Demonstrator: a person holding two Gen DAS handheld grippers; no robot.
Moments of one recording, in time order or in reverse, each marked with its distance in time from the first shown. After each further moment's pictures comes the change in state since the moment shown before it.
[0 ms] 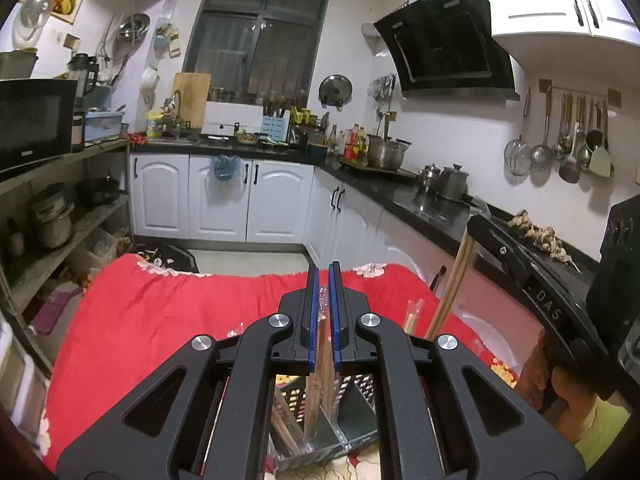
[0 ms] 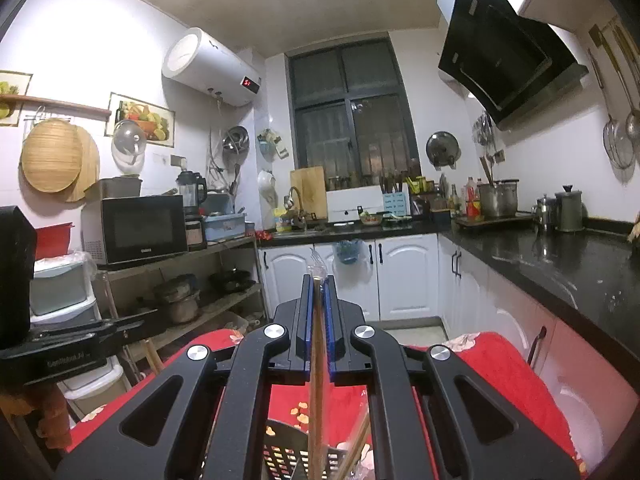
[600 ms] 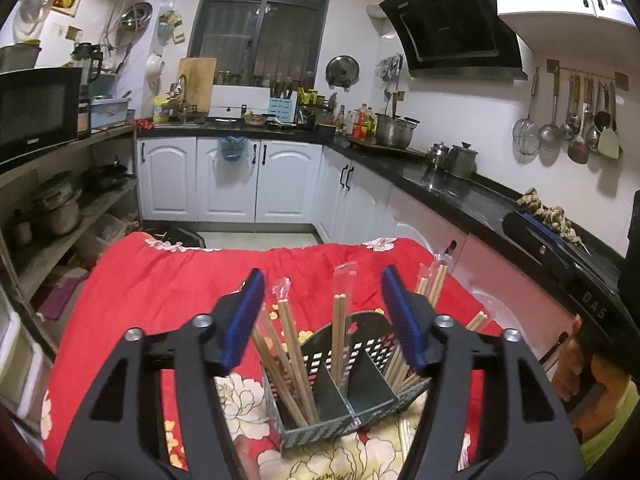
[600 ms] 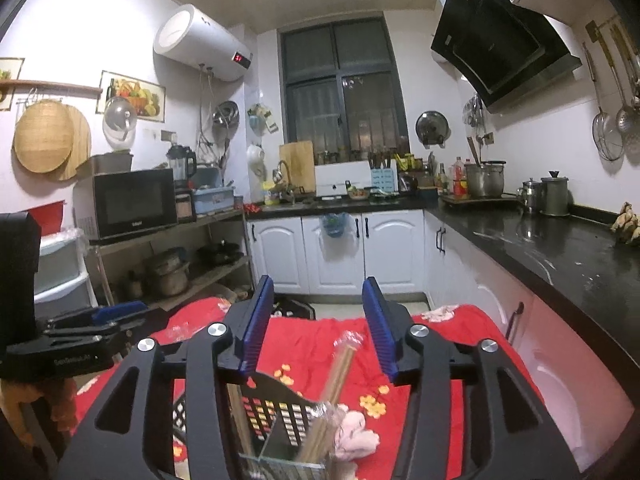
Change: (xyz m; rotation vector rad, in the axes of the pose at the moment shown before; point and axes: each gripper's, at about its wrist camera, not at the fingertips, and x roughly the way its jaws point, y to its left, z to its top) left arm -0.002 0.002 -0.026 0.008 0.065 0.039; right arm -0.032 -0.007 -0.014 -0.023 0.105 -0.048
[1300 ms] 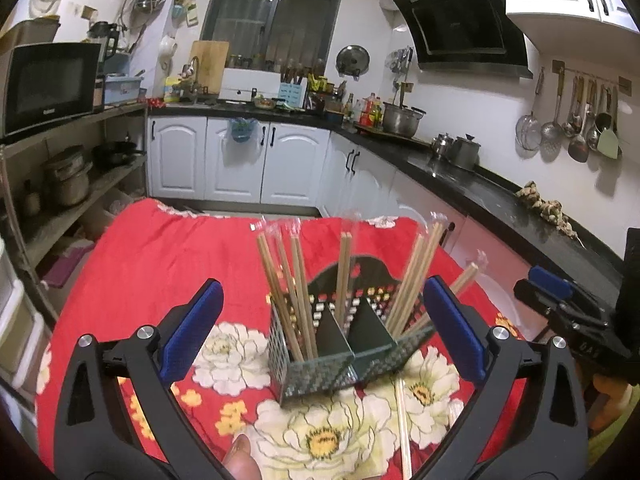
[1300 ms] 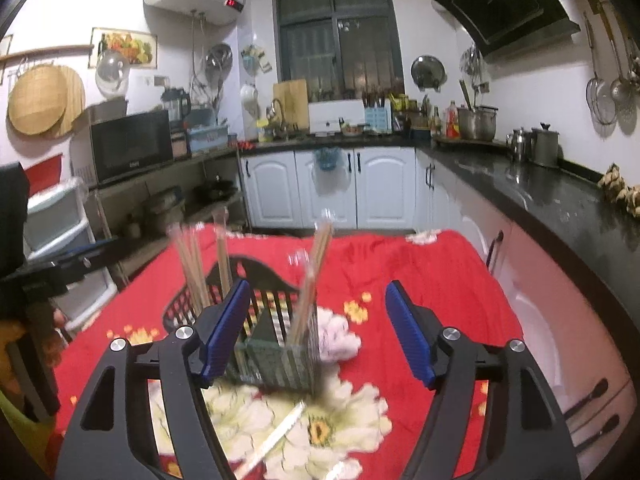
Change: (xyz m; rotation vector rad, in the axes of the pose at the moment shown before) left arm -0.032 0.003 -0.037 -0.048 0.049 0.006; right arm -0.042 -0.009 -0.056 -0.003 0.251 -0.022
